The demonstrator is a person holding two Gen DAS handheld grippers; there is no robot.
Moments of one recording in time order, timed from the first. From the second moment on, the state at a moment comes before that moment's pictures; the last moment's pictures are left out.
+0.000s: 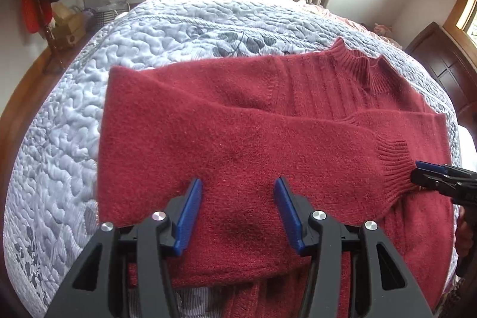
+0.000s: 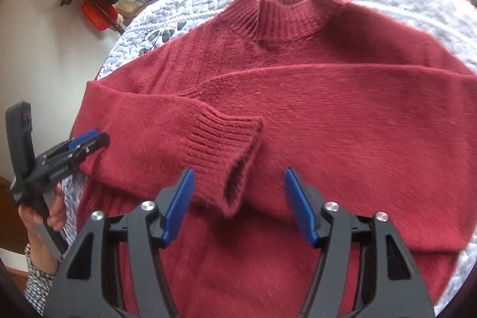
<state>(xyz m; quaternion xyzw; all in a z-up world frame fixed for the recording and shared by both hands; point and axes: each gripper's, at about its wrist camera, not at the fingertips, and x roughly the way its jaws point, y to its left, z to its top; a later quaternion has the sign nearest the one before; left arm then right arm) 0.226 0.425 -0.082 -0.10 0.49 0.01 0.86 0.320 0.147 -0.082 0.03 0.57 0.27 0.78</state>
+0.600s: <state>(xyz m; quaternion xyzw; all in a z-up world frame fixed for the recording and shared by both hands) 0.207 0.451 -0.040 -0.14 0.43 0.03 0.89 0.312 0.093 -0.012 0.05 0.48 0.29 0.83</state>
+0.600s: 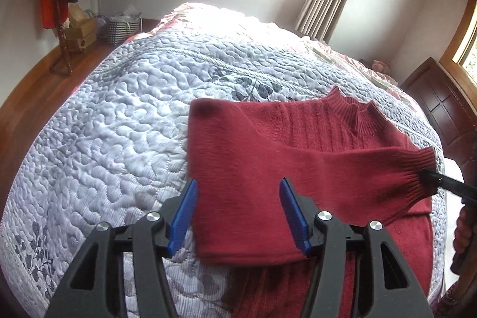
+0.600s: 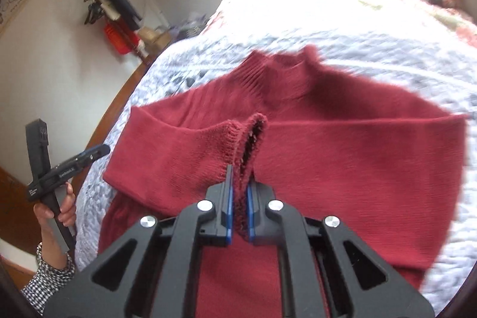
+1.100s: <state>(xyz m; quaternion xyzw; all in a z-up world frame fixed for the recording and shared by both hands) 0.254 0.407 -0.083 -0.09 0.49 0.04 0.87 0.342 -0.027 -0.045 0.08 0.50 0.17 0.84</state>
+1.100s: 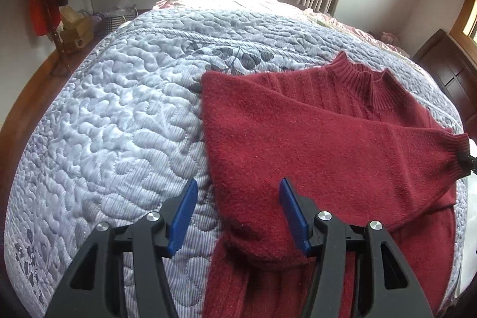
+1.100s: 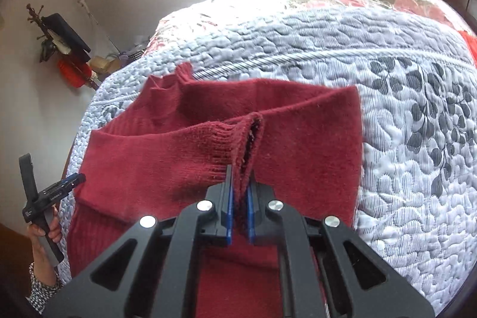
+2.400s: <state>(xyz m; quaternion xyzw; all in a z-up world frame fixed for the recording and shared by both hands) 0.233 0.344 -0.079 -0.05 0.49 -0.01 0.87 0.323 -0.049 -0.082 0.14 0.54 0.17 0.81</state>
